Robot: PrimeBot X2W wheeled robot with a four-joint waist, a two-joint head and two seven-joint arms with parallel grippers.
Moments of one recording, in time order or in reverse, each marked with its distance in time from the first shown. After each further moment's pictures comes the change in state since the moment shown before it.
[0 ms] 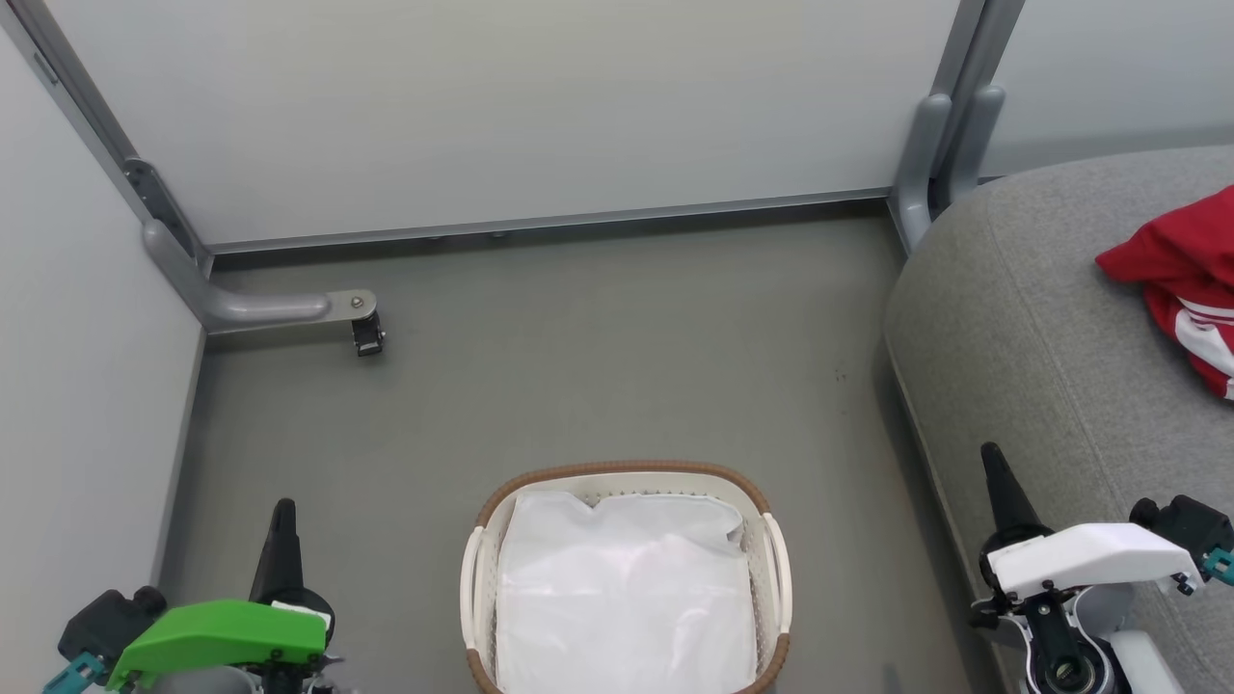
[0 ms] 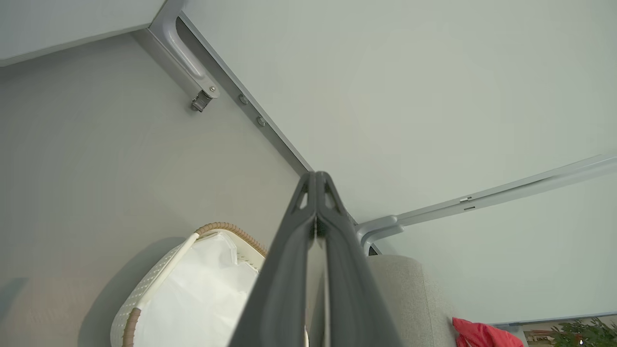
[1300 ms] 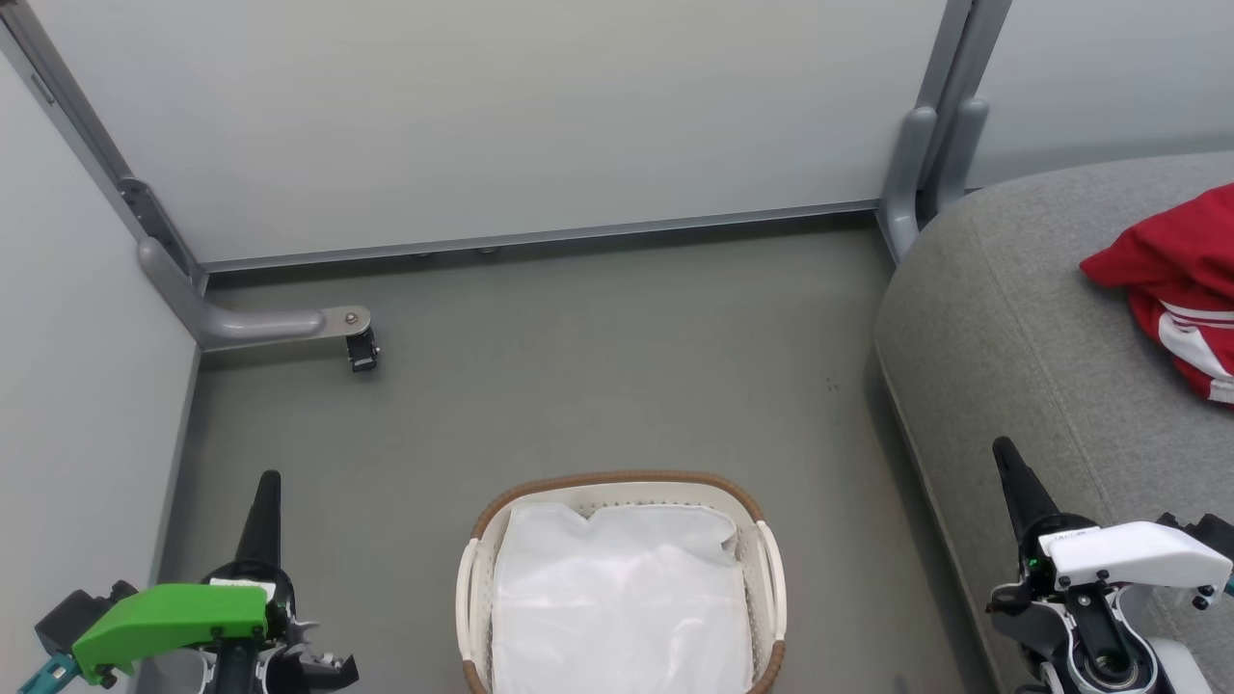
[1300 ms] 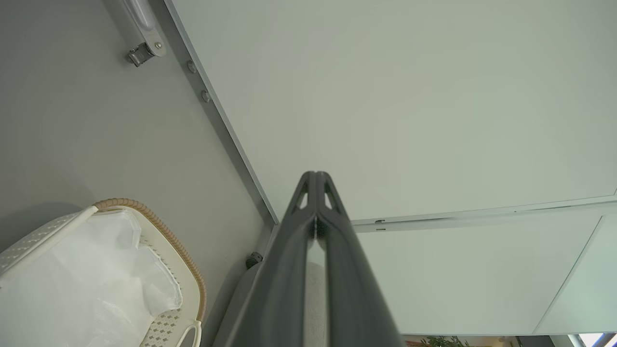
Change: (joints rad) left arm -0.035 0.000 0.049 -0.025 -0.346 -0.012 0.097; right arm 0.011 -0.001 -0.046 -0.041 0.351 0.000 0.094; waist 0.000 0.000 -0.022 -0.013
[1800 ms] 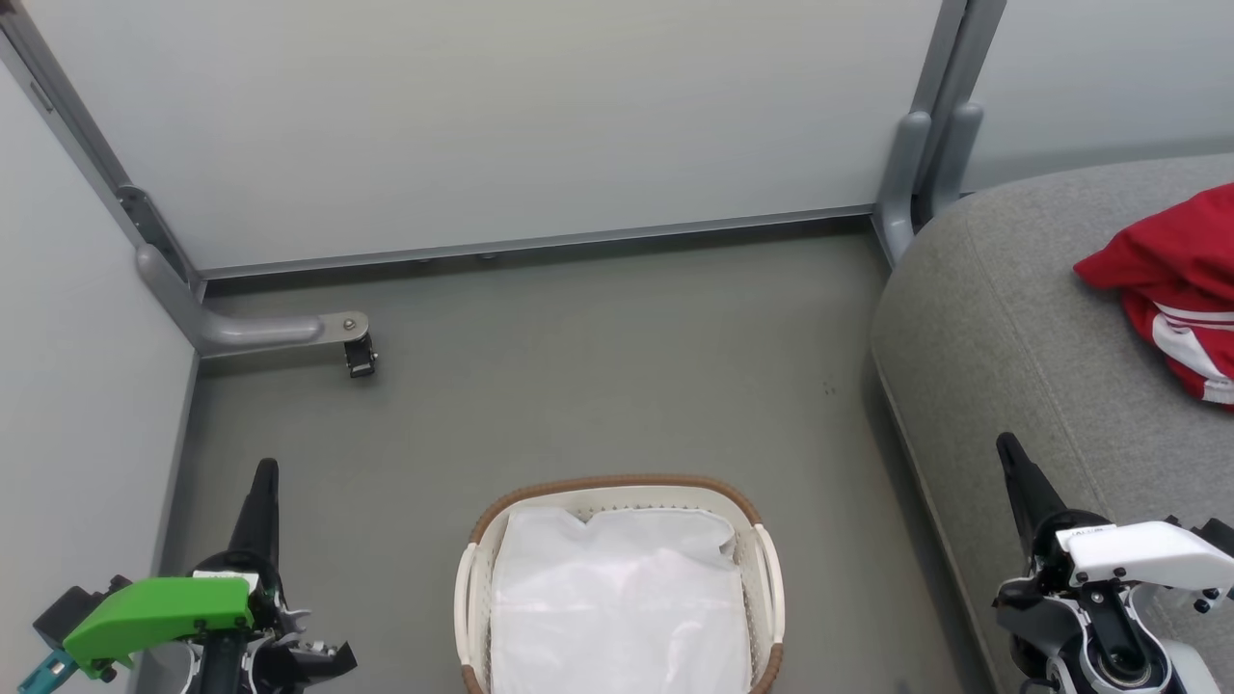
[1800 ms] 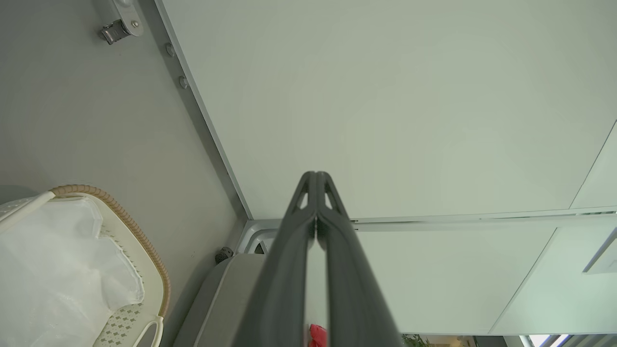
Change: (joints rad) left arm -0.014 0.000 0.012 -0.006 -0.108 -0.002 0.028; right arm 0.001 -0.001 -0.014 -0.012 0.108 0.000 0.029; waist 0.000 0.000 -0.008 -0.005
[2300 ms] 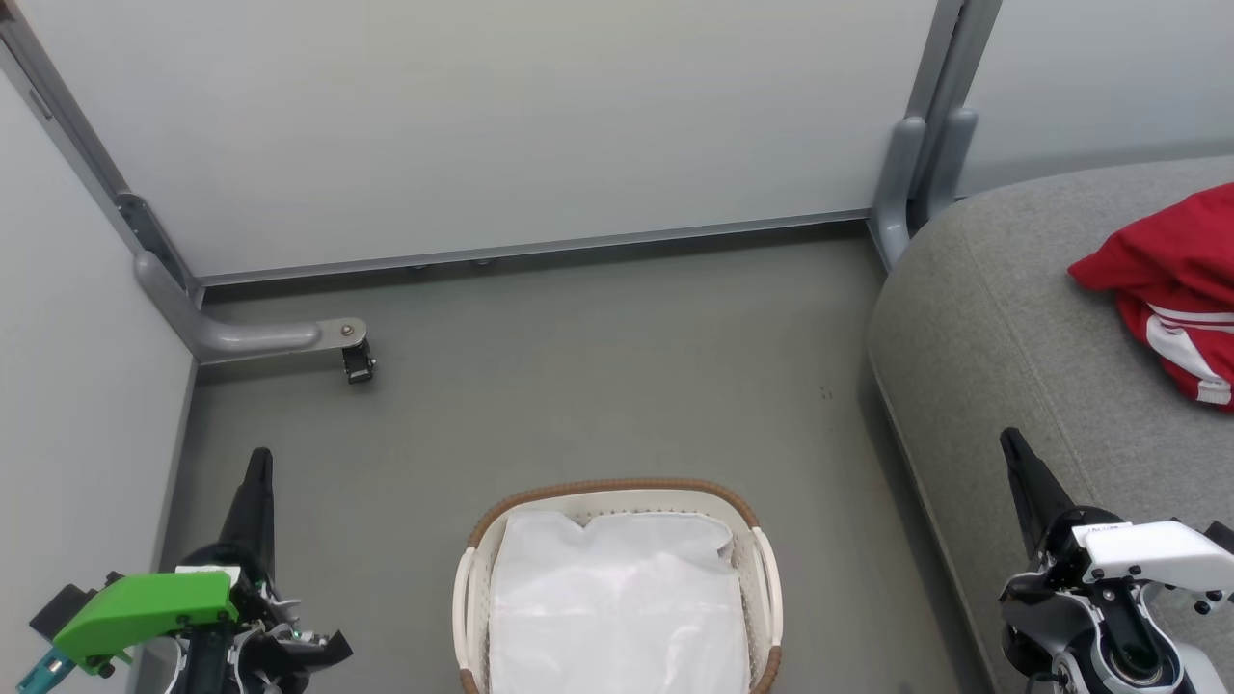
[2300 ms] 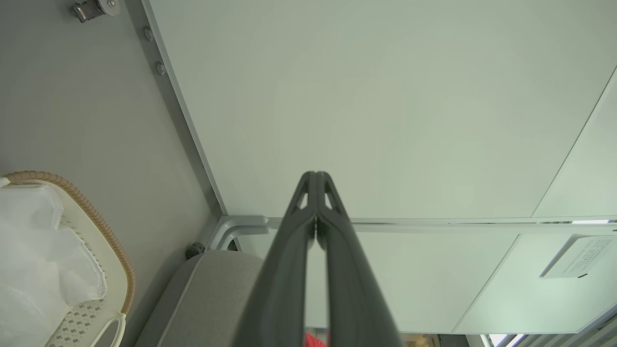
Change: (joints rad) left arm -0.009 0.000 0.014 -0.007 -0.096 -0.004 0.025; right arm 0.000 -0.001 -0.013 -0.011 0.096 0.000 0.027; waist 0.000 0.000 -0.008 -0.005
